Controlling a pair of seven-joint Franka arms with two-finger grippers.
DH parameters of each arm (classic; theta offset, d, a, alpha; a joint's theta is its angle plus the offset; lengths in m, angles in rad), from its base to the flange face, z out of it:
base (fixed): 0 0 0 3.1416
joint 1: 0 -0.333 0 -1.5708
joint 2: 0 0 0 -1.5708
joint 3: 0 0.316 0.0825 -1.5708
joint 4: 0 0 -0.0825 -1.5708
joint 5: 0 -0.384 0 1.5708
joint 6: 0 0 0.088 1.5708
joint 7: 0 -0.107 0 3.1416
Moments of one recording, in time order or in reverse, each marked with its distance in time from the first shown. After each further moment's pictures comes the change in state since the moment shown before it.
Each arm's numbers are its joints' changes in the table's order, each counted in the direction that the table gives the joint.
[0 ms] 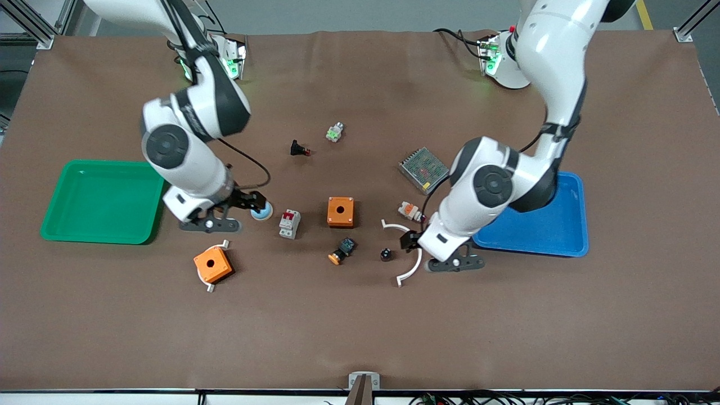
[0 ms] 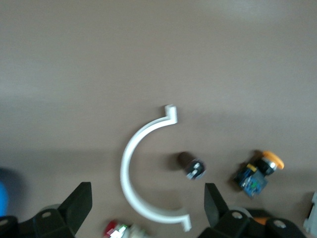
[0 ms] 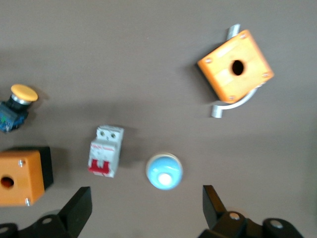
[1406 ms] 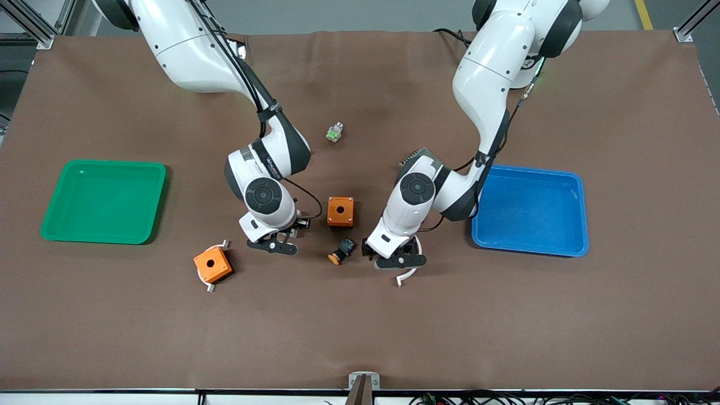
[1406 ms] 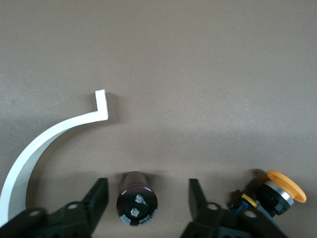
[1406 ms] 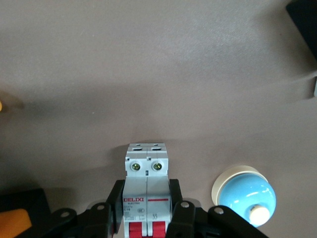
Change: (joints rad) left arm 0.218 -0.236 0.132 -0.105 0.000 -0.204 0.124; right arm -0.118 -0.320 -0.006 -0.175 0.000 -0.042 -0.217
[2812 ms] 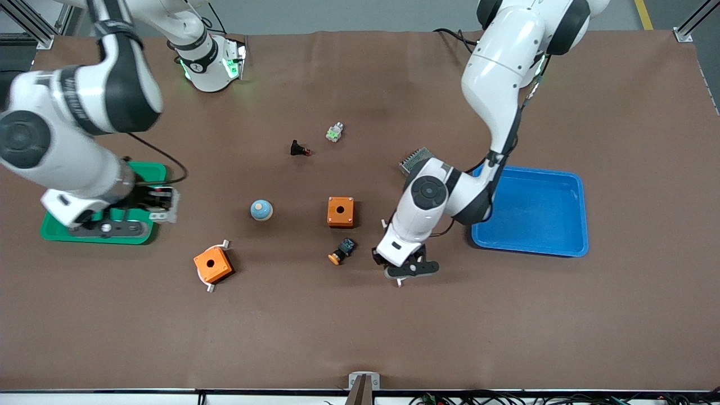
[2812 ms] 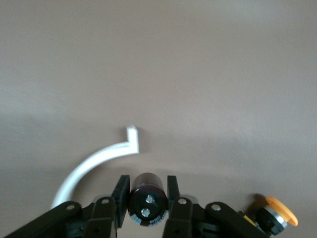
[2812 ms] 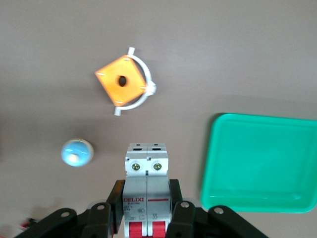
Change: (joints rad) left arm -0.055 0.060 0.025 -0.041 0.000 0.105 0.003; right arm 0.360 0.447 -0.053 0.000 0.079 0.406 0.639
